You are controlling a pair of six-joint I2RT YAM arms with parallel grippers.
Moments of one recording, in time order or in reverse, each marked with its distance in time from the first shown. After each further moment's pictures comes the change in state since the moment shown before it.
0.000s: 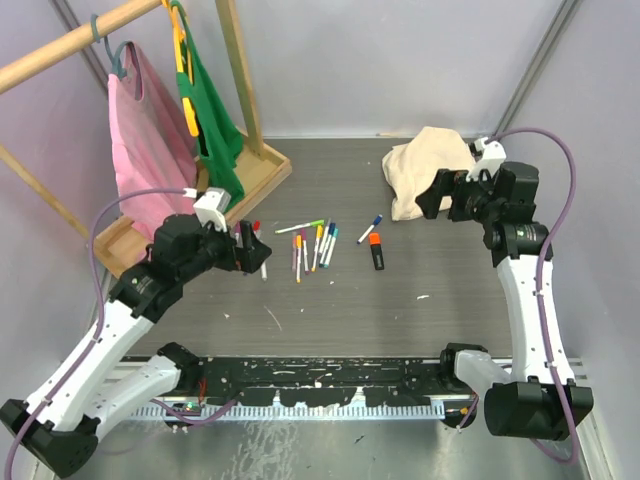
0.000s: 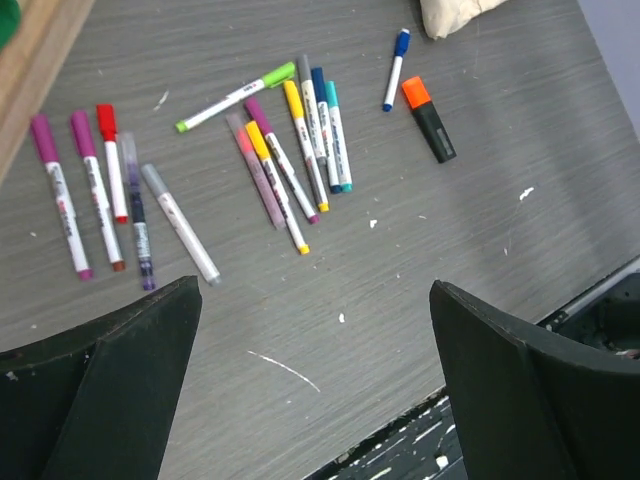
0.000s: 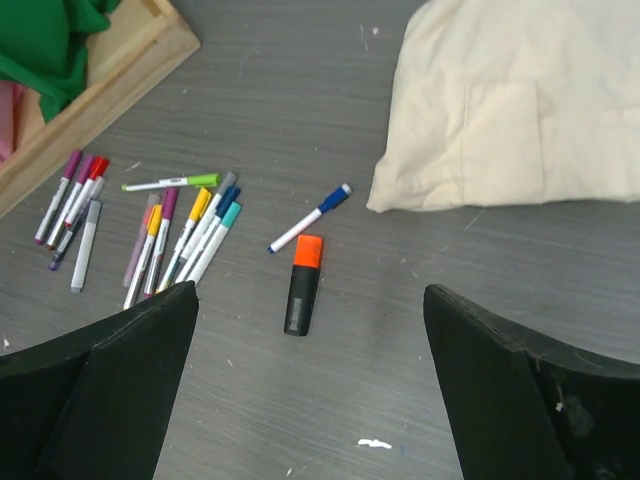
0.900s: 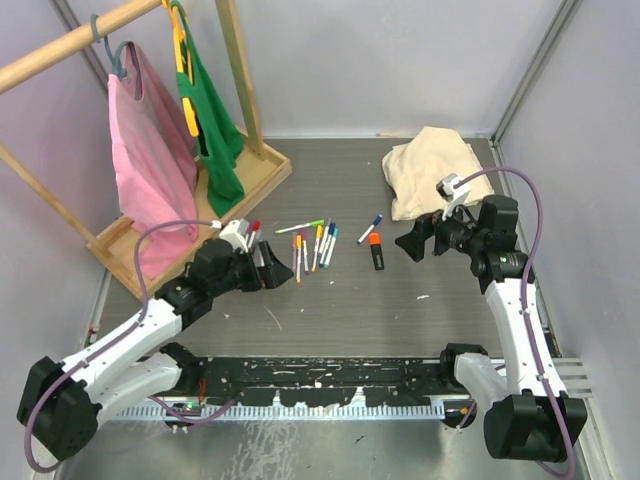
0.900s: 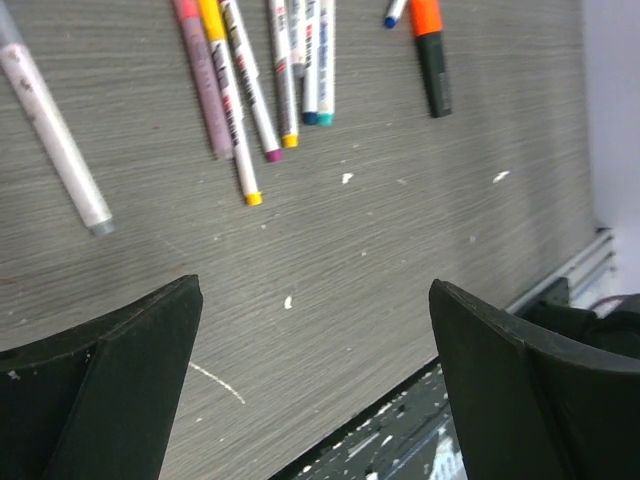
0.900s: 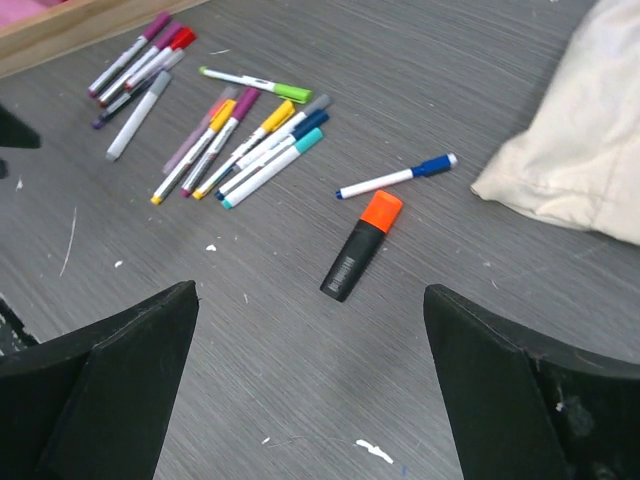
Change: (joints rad) left arm -0.050 0.060 -0.411 0.410 0.085 -0.361; right arm 0.016 -0.121 -0.324 0.124 -0.271 -0.221
